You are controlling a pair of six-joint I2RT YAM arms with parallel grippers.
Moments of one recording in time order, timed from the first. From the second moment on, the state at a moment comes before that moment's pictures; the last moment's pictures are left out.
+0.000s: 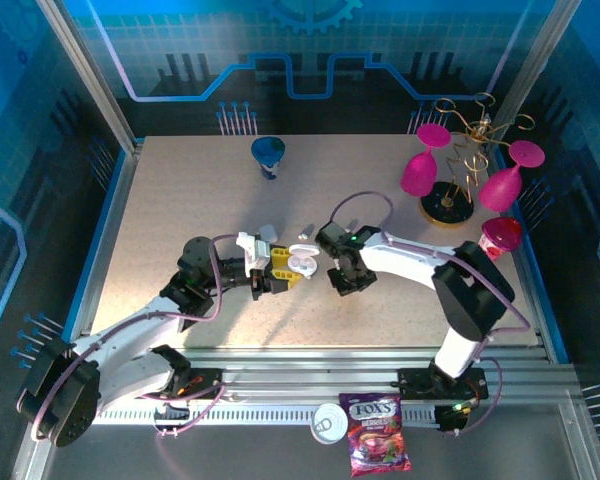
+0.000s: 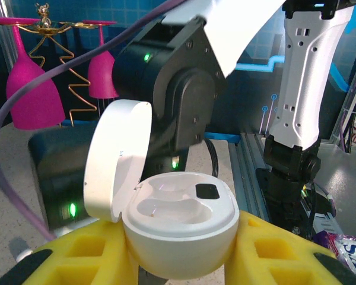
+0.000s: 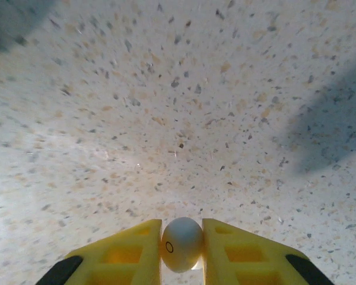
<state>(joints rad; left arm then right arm) -0.52 1.03 0.43 0.60 0.87 -0.03 0.69 1.67 1.06 -0.81 0.02 0.41</state>
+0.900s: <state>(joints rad) -0.52 1.03 0.43 0.60 0.87 -0.03 0.36 1.57 0.90 -0.51 -0.68 0.50</state>
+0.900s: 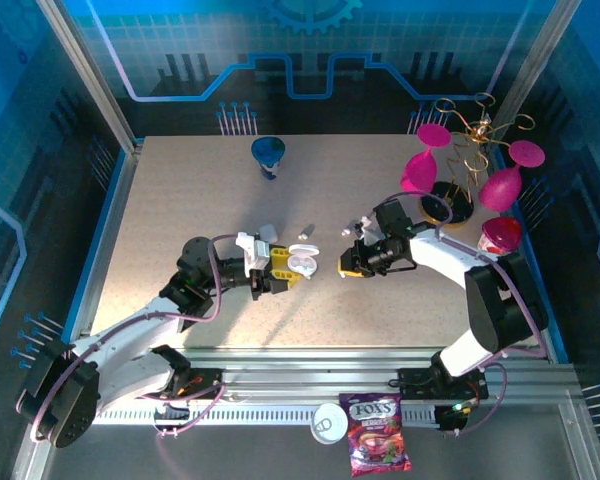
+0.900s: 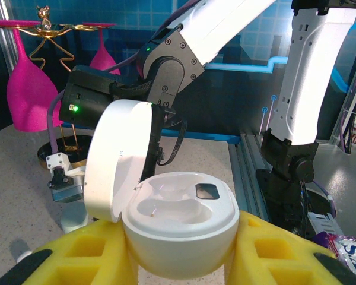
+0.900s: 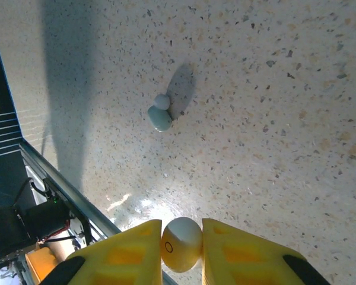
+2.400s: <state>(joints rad) -0.50 1.19 0.45 0.76 0.91 -0.16 0.51 1.12 0.83 -0.12 -0.96 0.38</state>
